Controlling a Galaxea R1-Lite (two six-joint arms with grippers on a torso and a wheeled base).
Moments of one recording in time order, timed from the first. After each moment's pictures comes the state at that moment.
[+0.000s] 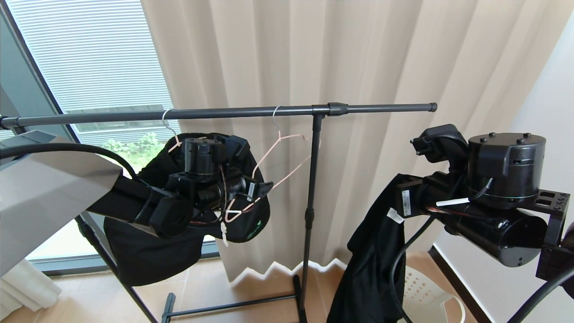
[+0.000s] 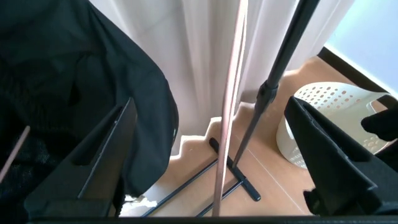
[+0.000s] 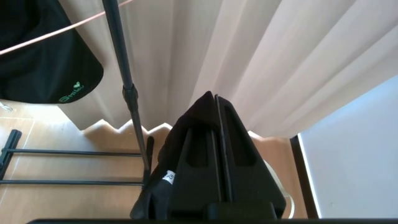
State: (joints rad) left arm -0.40 2.10 -1.13 -0.62 -0.04 0.14; right arm 0.58 1.61 -0.76 -0.51 -0.51 0.03
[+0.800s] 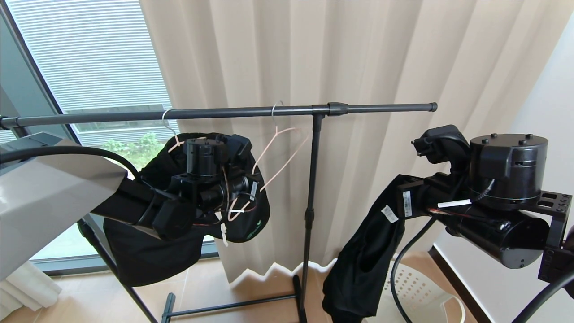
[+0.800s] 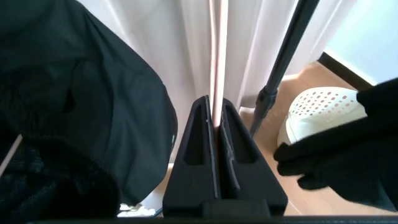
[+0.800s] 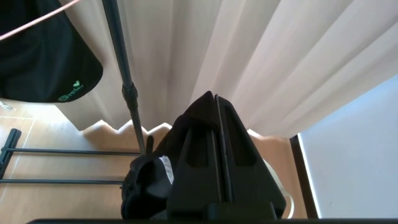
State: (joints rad) left arm -0.42 2.10 -1.12 -0.67 -0.03 0.14; right arm 0.58 1.61 -0.75 -0.51 -0.51 0.03
